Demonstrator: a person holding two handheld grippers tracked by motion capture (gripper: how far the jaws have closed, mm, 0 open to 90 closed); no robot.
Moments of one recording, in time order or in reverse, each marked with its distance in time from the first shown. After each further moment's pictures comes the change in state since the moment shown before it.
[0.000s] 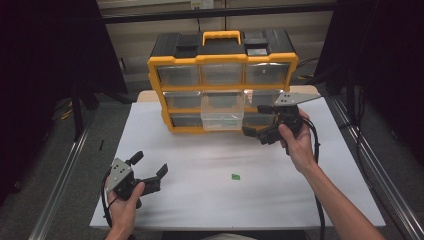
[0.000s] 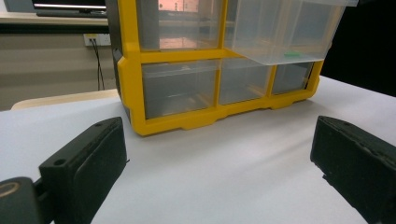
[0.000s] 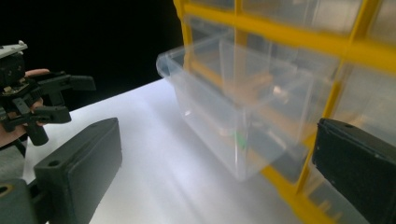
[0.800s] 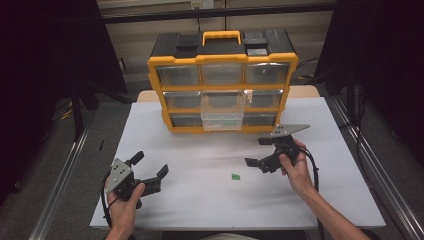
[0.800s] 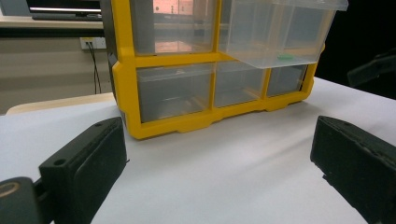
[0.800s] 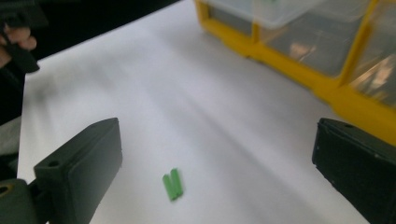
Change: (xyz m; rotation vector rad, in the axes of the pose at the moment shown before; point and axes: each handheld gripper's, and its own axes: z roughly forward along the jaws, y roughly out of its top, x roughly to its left) left arm -0.002 0.001 -0.001 -0.007 -0.026 0.001; right arm 0.005 -0.083 0.014 0.183 0.057 0.067
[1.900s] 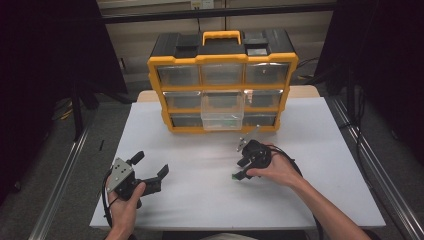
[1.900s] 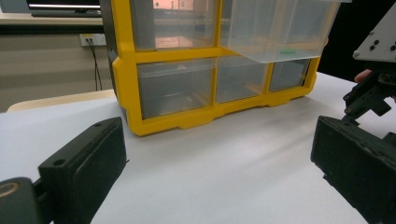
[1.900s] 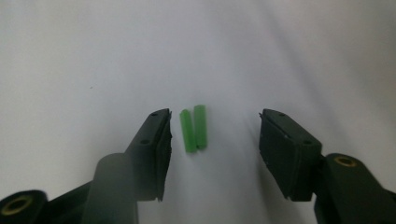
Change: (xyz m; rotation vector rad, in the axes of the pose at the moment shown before) left arm 0.001 -0.001 0.002 0.015 0.016 0.007; right arm 0.007 0.008 0.069 0.519 0.141 -0.180
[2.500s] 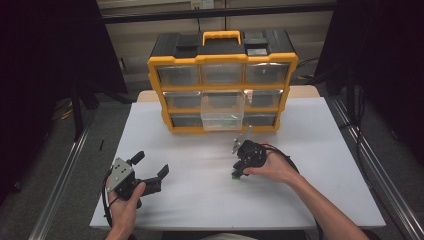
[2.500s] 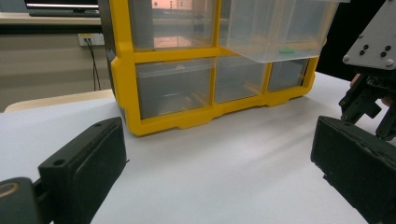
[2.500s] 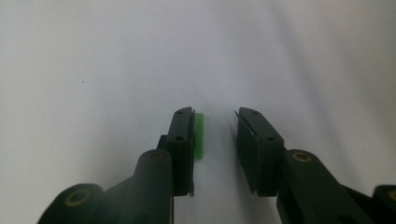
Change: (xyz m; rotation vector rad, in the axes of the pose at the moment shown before) left arm 0.000 0.000 0.000 -0.004 -0.016 -0.007; right arm 0.000 0.010 0.009 0.057 0.001 -0.094
